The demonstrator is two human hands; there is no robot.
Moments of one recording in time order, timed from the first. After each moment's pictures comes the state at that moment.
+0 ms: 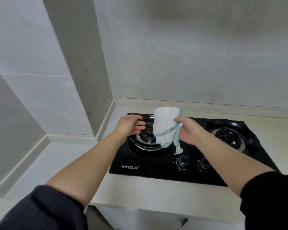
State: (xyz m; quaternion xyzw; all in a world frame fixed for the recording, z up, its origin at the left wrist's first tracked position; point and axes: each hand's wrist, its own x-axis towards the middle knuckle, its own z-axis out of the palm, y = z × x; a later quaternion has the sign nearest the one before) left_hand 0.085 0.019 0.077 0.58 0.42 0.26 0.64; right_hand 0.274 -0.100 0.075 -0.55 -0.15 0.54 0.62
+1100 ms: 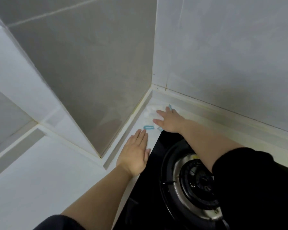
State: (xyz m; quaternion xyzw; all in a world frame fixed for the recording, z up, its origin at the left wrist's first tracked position) left_hand 0.073 0.212 -0.143 0.86 0.48 0.07 0.12; right_hand 0.264 0.298 -0.096 -0.70 -0.67 0.23 -0.08
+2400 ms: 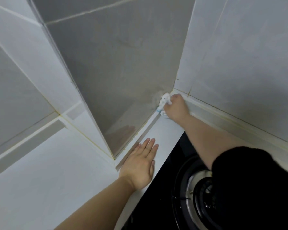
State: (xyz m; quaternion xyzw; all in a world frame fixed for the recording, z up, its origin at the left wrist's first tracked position) left_hand 0.051 0.199 -0.147 0.86 0.49 0.05 0.11; right_hand 0.216 0.346 -0.073 -0.69 -0.66 0.18 0.24
